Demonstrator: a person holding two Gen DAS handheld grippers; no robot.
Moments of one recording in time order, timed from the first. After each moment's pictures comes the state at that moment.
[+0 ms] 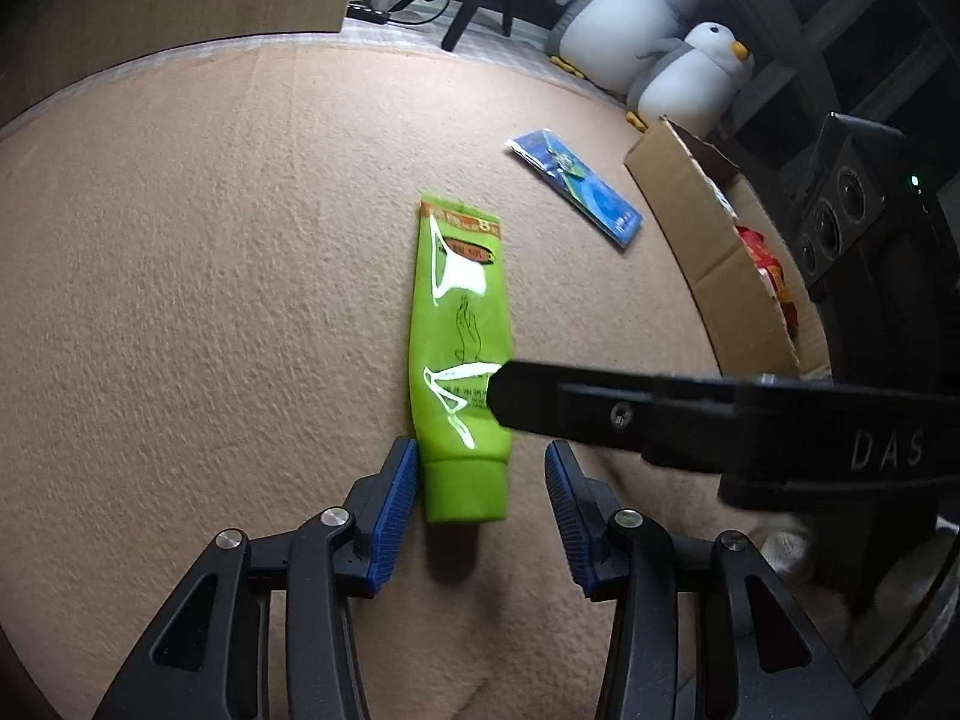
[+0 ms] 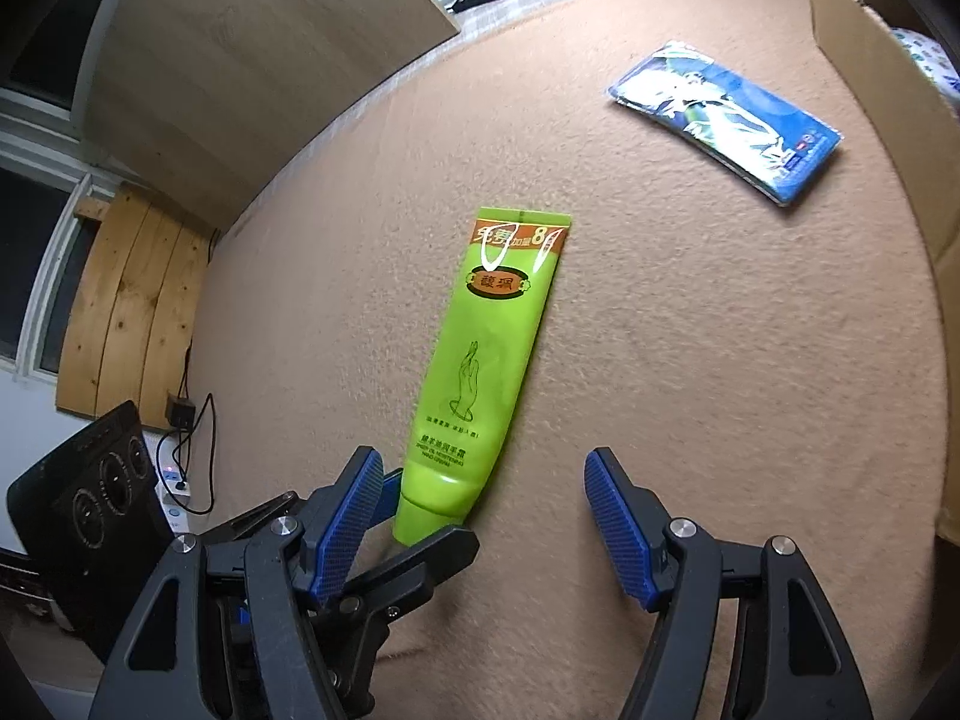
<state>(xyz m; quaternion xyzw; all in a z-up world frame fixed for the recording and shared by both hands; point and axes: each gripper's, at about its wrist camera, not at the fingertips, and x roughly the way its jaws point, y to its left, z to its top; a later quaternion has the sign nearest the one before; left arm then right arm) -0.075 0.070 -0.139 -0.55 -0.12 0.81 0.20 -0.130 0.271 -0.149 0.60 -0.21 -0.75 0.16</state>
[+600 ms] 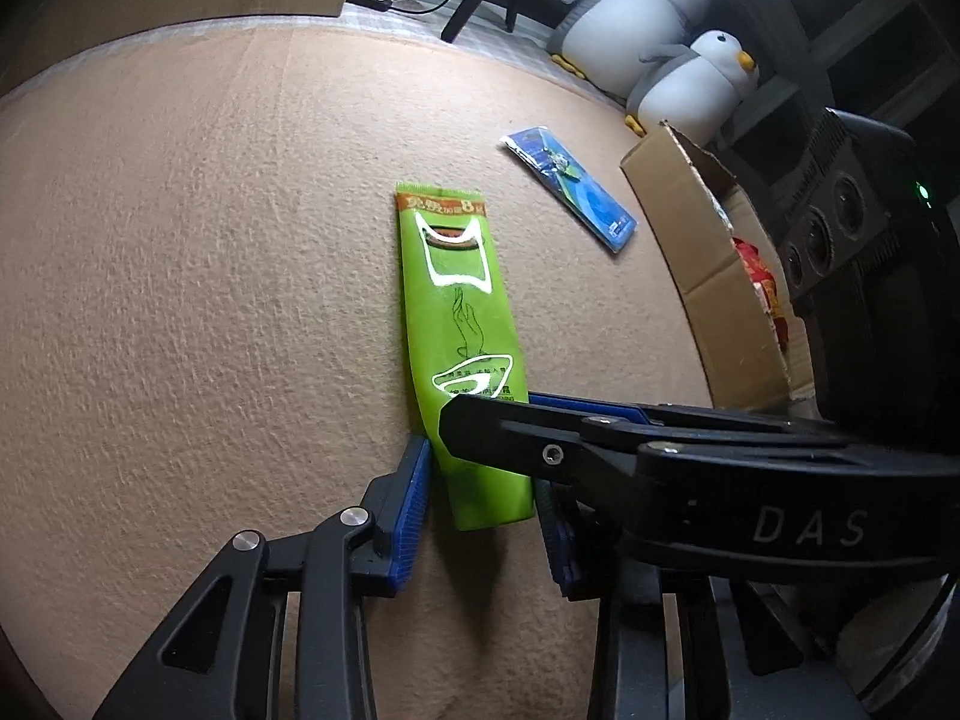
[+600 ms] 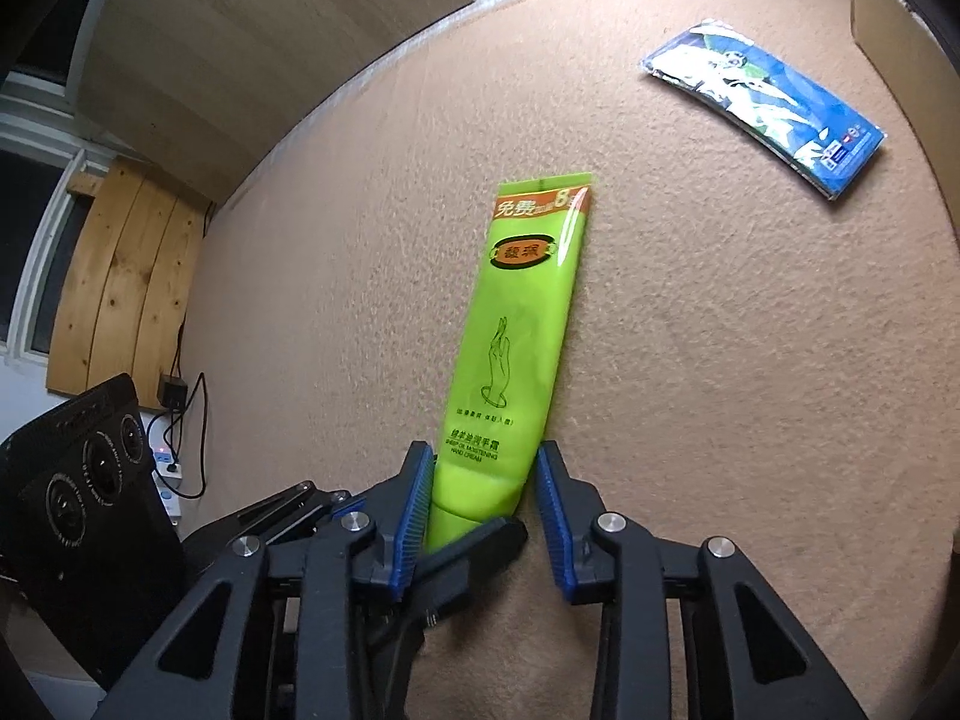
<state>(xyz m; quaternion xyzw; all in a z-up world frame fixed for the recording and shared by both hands) -0.080 0.077 -0.143 -0.55 -0.15 0.79 0.21 -0.135 0.255 -0.155 0.62 -0.19 -0.75 0.17</state>
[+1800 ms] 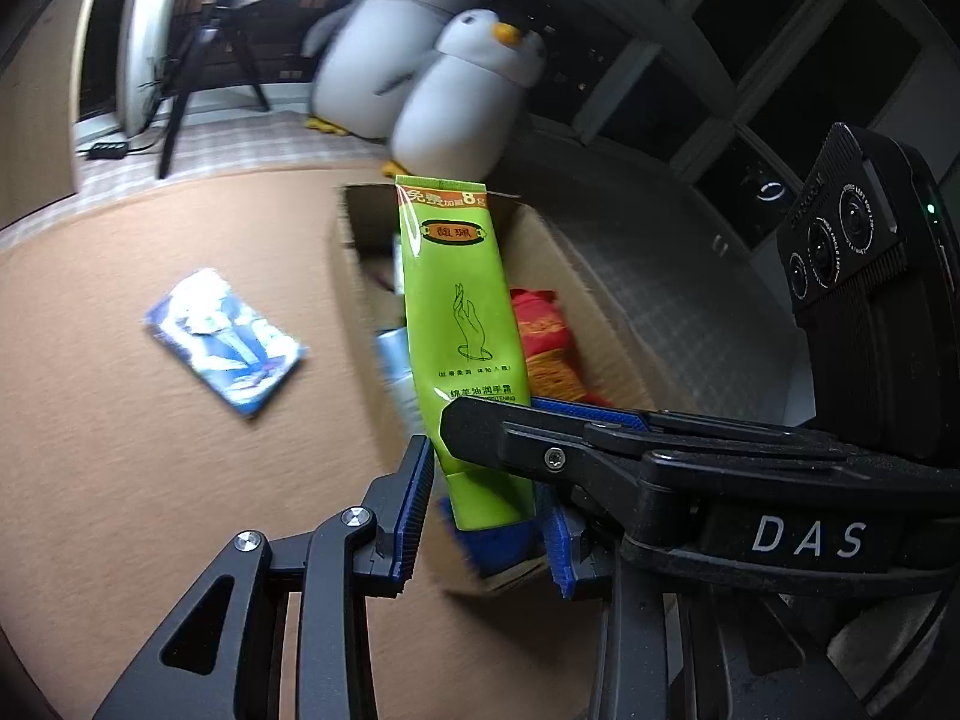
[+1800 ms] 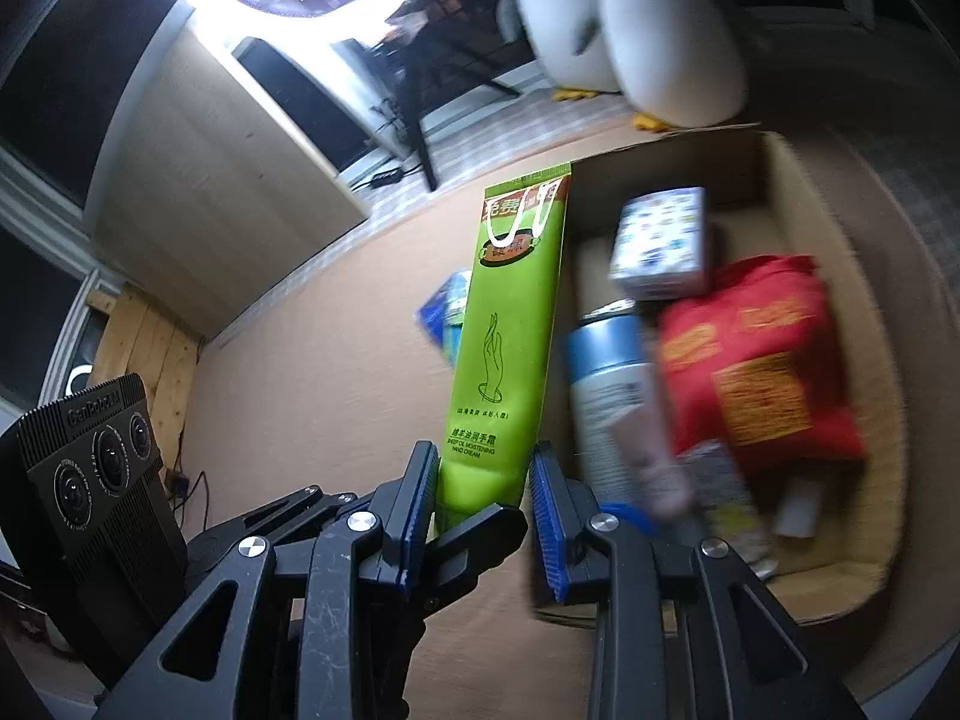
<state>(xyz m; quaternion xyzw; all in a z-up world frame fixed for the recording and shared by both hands) -0.115 0.299 -0.050 -0.48 -0.09 0.82 0.30 -0.117 0.462 -0.059 0.52 -0.22 -0.82 0.10</state>
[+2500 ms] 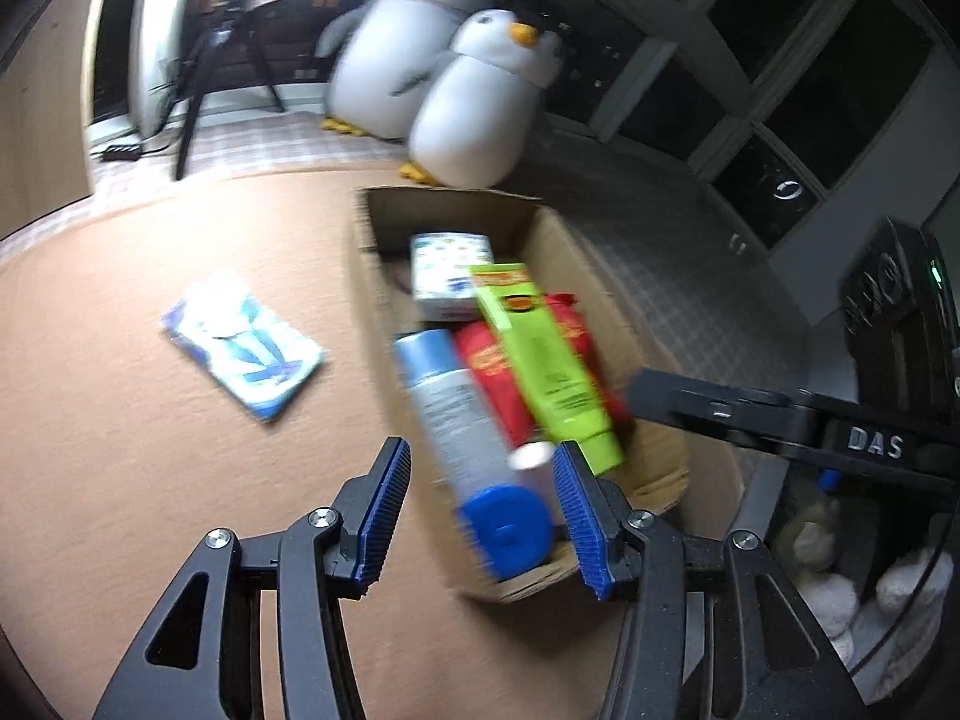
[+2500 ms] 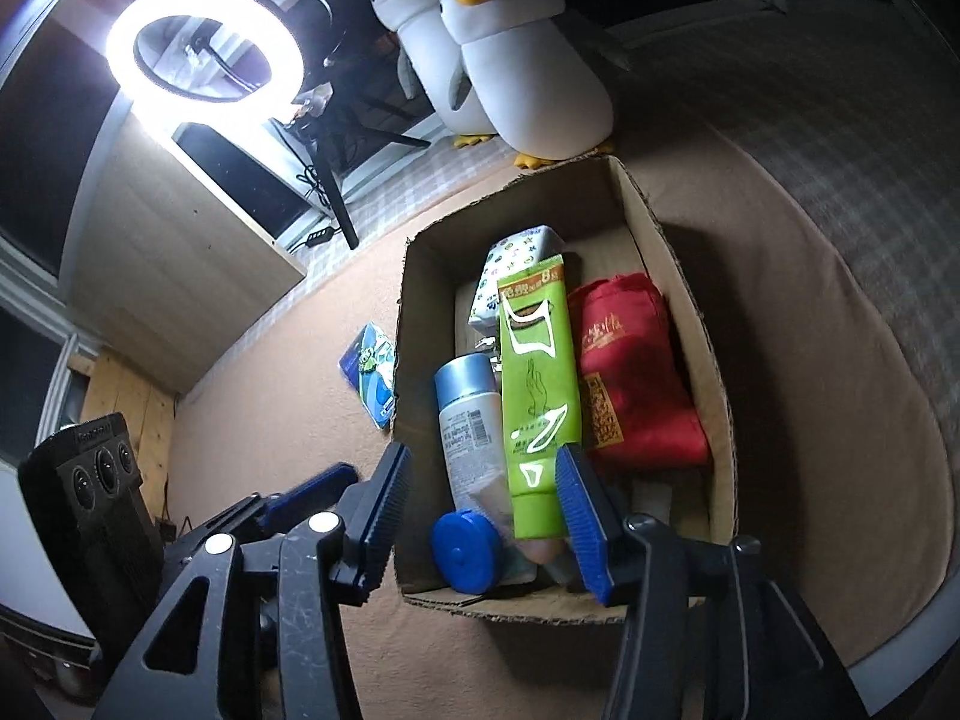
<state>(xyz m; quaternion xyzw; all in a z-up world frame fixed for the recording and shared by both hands) -0.126 0.280 -0.051 -0.49 -0.08 0.82 0.27 -0.090 0.521 -0.050 0.50 -0.25 -0.83 0.04</state>
